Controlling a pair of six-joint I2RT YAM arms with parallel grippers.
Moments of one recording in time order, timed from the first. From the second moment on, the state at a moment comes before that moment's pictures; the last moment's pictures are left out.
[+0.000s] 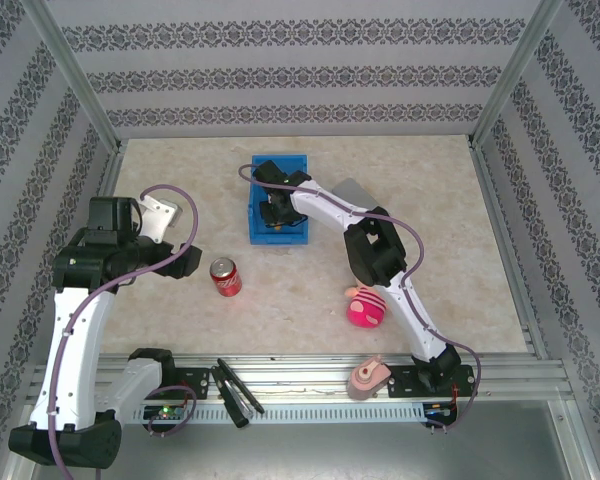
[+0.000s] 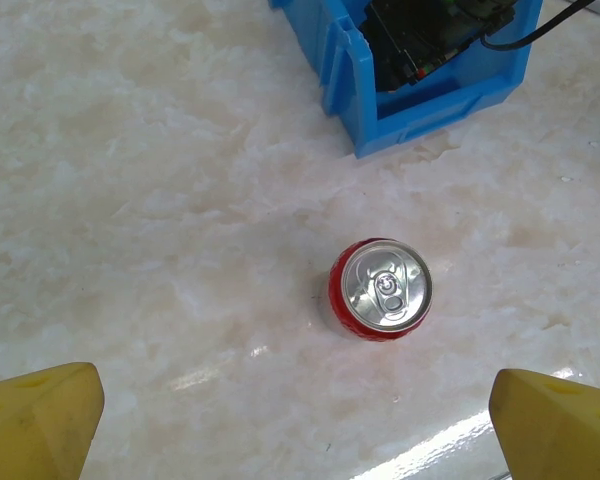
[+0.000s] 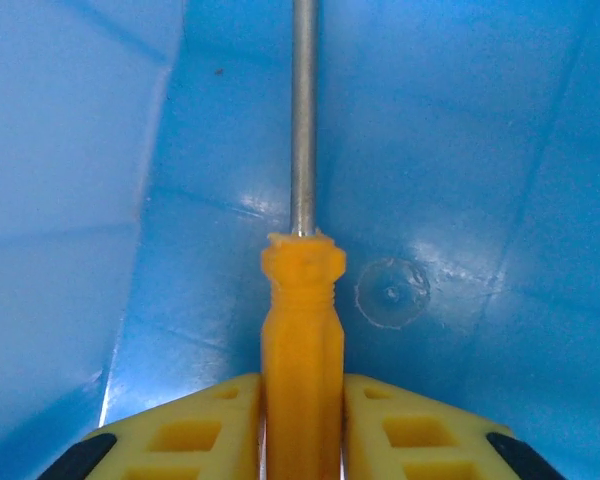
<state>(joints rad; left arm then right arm) 0.01 0.92 1.19 -1.18 0.27 0.28 0.68 2.49 2.17 -0.88 0.01 0.46</state>
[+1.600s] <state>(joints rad) 0.01 0.92 1.17 -1.13 0.20 0.26 0.74 1.72 1.77 -0.85 0.14 0.36</state>
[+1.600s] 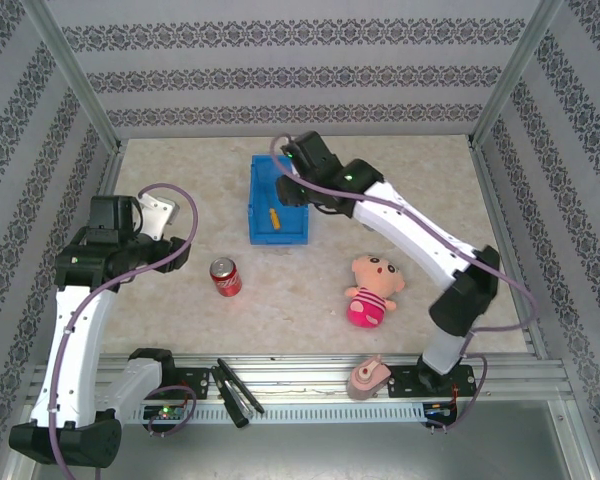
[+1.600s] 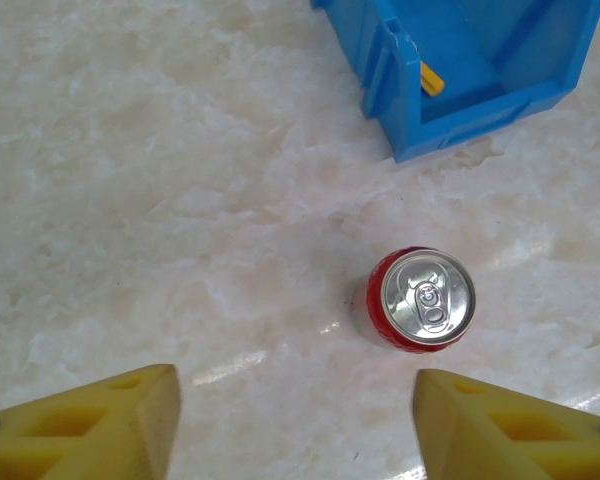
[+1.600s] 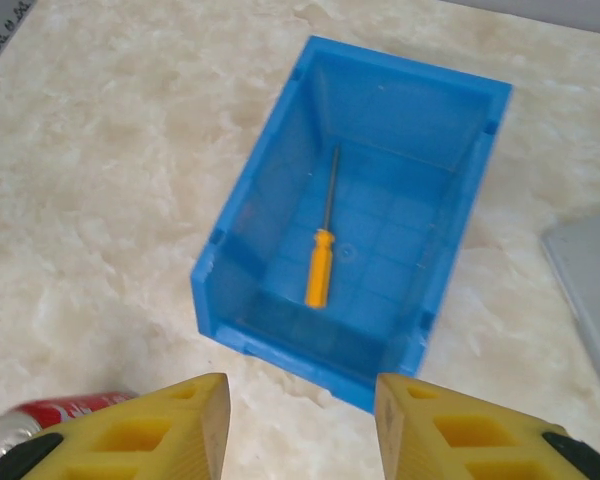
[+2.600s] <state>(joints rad) 0.01 0.87 0.73 -0.53 -0.11 -0.03 0.40 1.08 0.99 -0.41 0.25 0.35</state>
